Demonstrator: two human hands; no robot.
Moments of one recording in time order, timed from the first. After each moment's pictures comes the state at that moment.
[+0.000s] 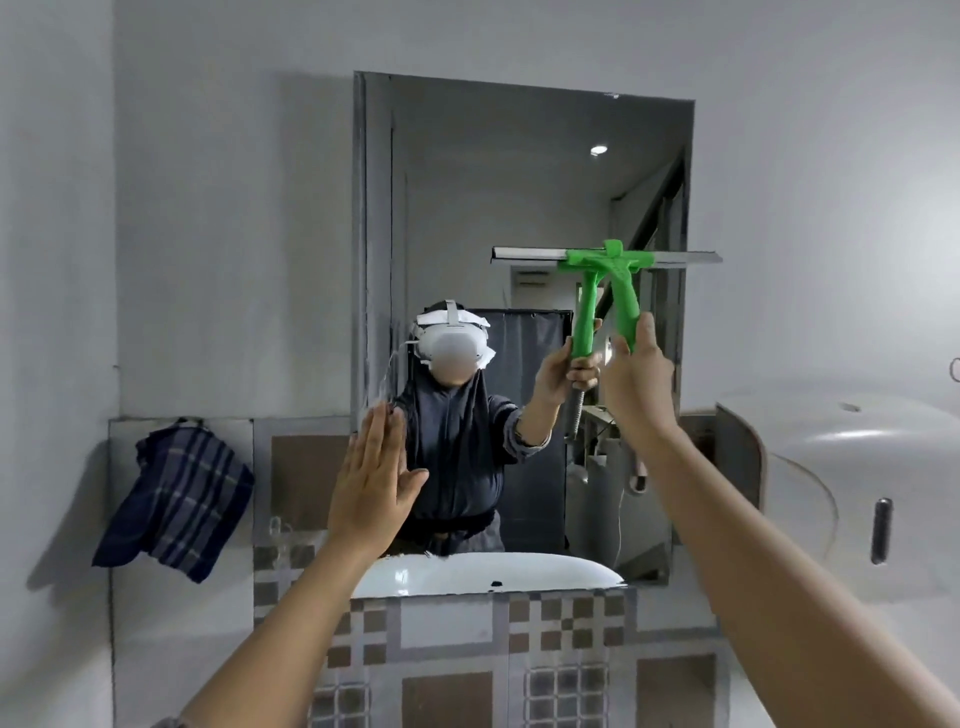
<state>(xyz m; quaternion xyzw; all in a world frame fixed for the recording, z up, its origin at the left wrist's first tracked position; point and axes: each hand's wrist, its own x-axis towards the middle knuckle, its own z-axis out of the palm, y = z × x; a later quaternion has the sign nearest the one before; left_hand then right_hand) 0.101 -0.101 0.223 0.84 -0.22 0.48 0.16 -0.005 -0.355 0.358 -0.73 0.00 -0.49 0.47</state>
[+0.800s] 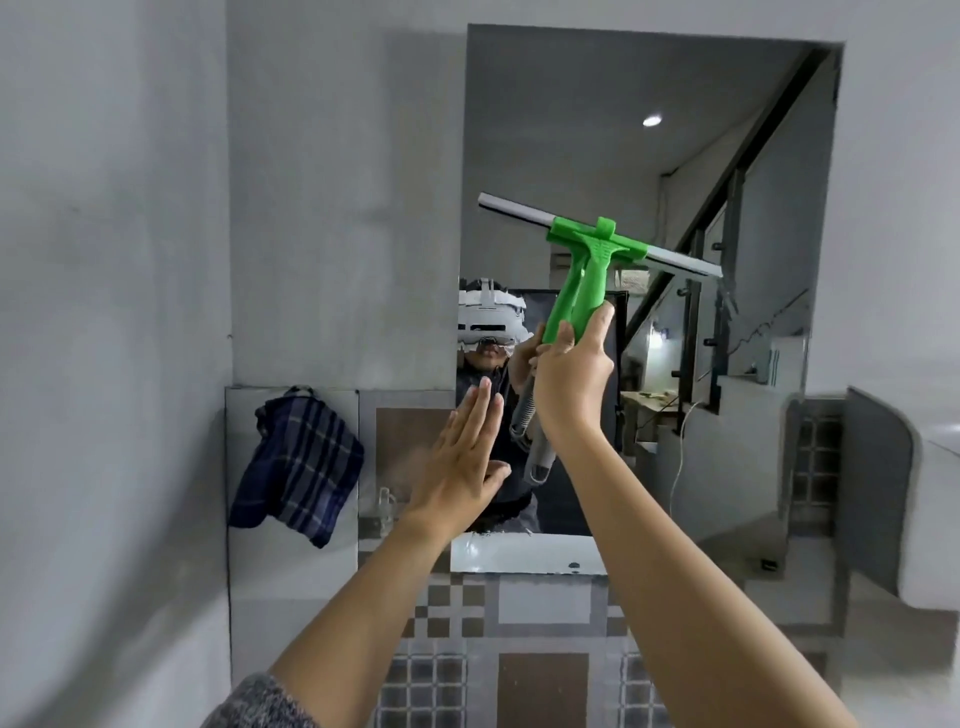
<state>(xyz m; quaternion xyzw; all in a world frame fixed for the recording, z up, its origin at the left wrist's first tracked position) 0.097 -0.070 0.223 0.84 -0.30 0.43 0.12 0.037 -0.179 0.332 -0.67 -0.01 -0.46 0.58</state>
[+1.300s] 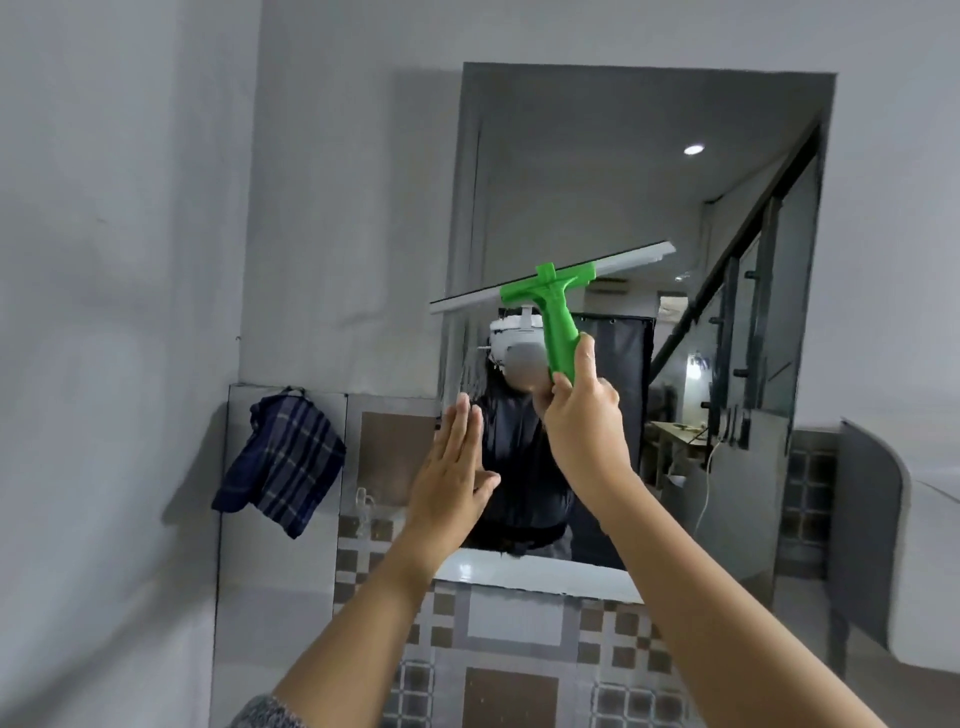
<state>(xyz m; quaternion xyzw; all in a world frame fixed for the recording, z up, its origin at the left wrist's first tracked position) 0.085 -0.104 0.214 0.85 -0.20 0.46 0.18 0.018 -0.244 0.308 -0.81 -0.09 -0.46 0.35</state>
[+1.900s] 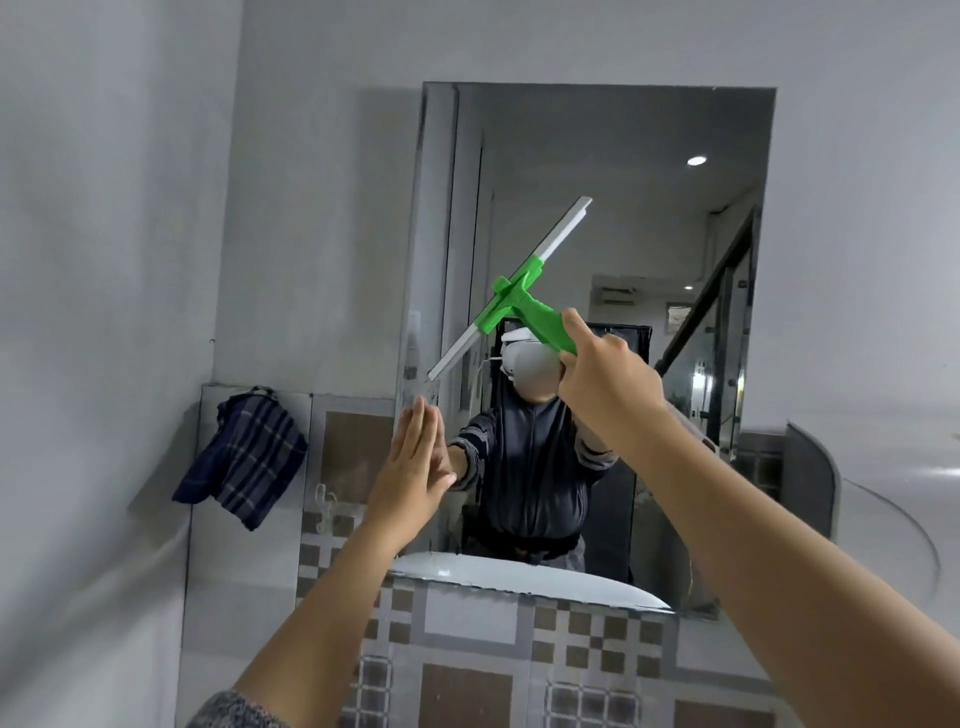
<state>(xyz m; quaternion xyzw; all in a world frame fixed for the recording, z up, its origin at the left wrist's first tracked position) 0.083 -0.114 0.218 0.85 -0.18 0.44 0.21 -0.003 -0.321 0.358 -0.88 -0.09 -0.45 0.11</state>
